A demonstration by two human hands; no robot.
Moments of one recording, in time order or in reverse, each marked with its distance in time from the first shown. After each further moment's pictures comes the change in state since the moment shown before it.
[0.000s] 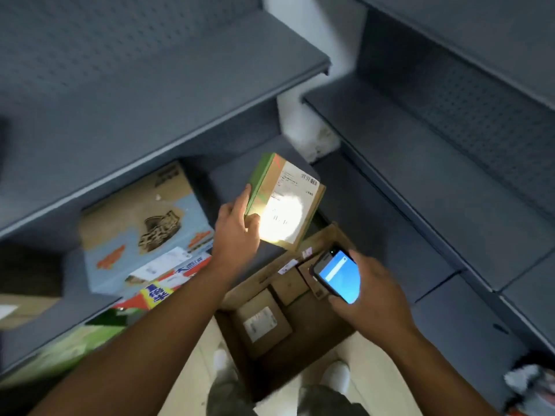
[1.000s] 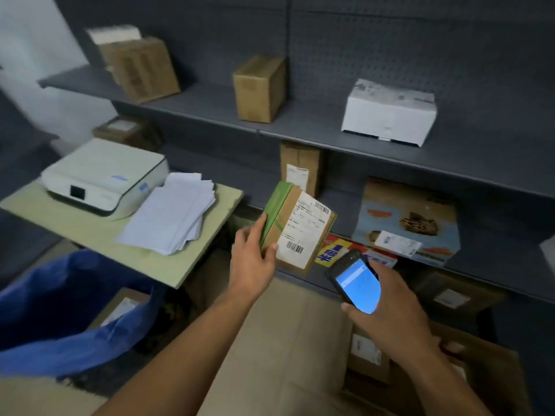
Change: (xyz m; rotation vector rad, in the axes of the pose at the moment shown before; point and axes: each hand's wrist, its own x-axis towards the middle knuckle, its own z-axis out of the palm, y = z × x) left_hand -0.503 -0.249 -0.367 -0.124 0.705 -0.502; right_hand -0.358 -0.309 0.187 -0.154 -0.251 -0.792
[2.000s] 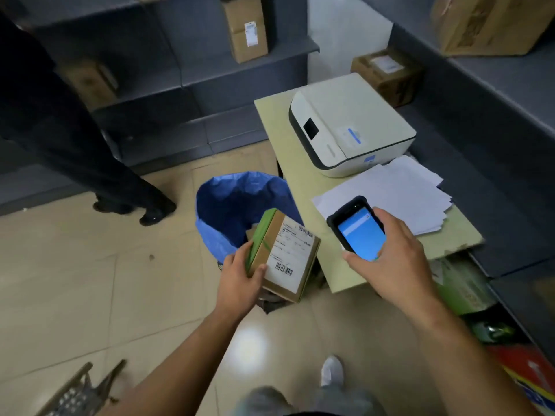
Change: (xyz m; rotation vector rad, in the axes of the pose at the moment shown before) left_hand -0.045 -0.295 -0.246 0.130 0.538 -0.883; right_hand 0.172 -0.385 0.285 0.071 -0.495 -0.748
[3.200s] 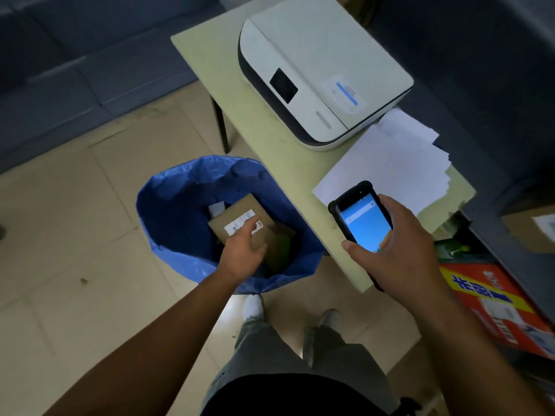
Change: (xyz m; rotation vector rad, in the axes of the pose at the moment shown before) left_hand 0.259 -0.074 0.034 -0.028 -0.590 0.085; right_hand 0.109 -0.082 0.123 -0.117 0.030 0.364
